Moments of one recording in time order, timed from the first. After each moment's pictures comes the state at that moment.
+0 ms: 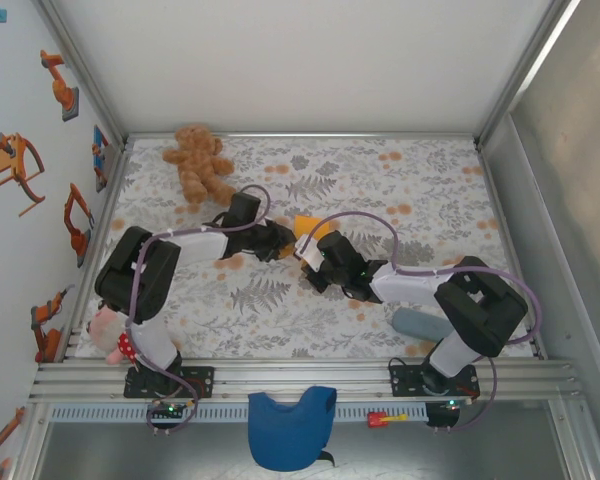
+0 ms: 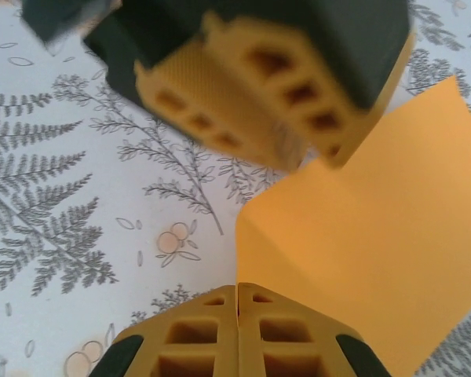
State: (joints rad) left arm -0.55 1.78 0.94 -0.01 0.59 -1.15; right arm 0.84 1.58 0.70 0.16 -0.05 -0.18
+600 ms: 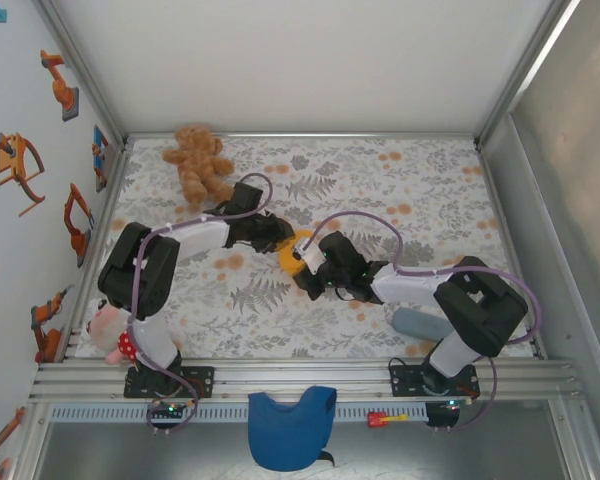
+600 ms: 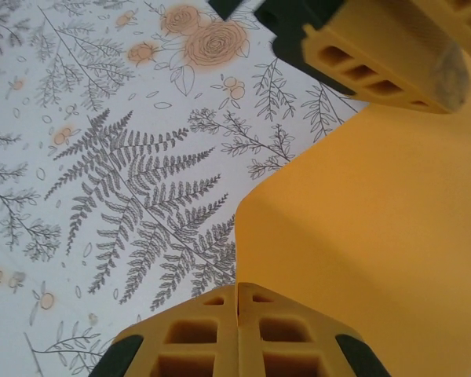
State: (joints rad) left arm -0.55 1.84 1.09 -0.19 0.51 -1.00; right arm 0.82 1.58 0.68 0.20 -0.33 0.06
